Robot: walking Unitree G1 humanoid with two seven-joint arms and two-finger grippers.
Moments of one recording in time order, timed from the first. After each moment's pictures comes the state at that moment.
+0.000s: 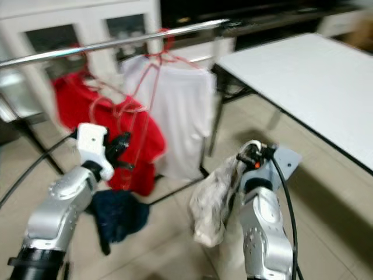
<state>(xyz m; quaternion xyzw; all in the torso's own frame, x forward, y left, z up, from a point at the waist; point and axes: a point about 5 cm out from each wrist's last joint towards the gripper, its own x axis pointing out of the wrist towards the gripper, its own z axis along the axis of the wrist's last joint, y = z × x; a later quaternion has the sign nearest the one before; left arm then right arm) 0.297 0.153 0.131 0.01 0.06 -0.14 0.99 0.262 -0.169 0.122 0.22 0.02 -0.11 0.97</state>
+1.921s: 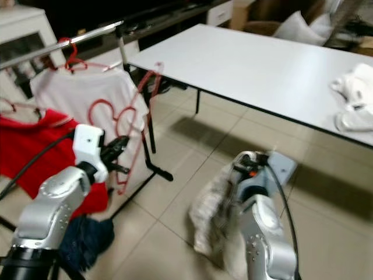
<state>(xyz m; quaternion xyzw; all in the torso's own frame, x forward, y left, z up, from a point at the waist) 0.294 0.155 0.132 0.00 0.08 -0.19 0.98 0.252 -0.169 0.109 0.20 0.08 -0.10 0.97</state>
